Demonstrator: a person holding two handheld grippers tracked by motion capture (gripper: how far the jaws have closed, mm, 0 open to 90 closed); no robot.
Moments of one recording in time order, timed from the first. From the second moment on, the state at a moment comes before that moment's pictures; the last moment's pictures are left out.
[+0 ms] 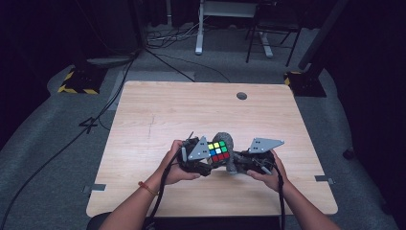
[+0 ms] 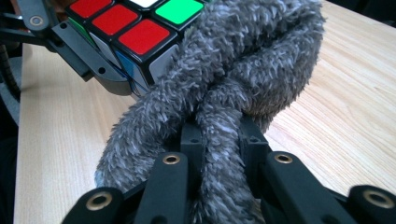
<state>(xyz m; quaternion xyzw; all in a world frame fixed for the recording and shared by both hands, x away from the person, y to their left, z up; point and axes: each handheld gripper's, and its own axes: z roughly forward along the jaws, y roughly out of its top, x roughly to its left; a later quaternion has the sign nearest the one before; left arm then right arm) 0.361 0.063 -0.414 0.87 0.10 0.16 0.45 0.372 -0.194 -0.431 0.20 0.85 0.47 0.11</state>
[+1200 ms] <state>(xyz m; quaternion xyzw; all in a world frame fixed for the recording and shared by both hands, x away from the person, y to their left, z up) 0.358 0.041 -0.431 0.91 0.09 0.16 0.38 0.347 -0.183 -0.408 0.14 0.85 0.49 0.15</state>
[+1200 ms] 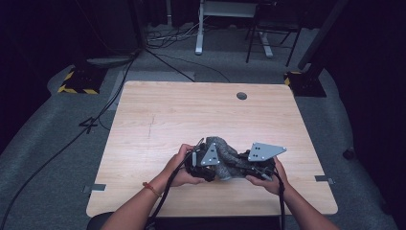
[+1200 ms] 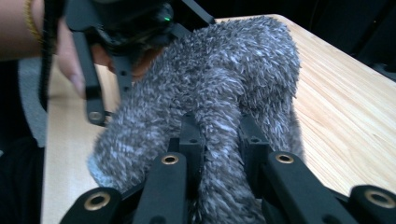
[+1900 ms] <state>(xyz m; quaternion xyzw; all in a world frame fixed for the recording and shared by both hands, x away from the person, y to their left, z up) 0.360 0.062 -0.415 0.88 0.10 0.15 0.44 0.370 -0.190 -0.434 0.18 0.87 0.45 0.09</state>
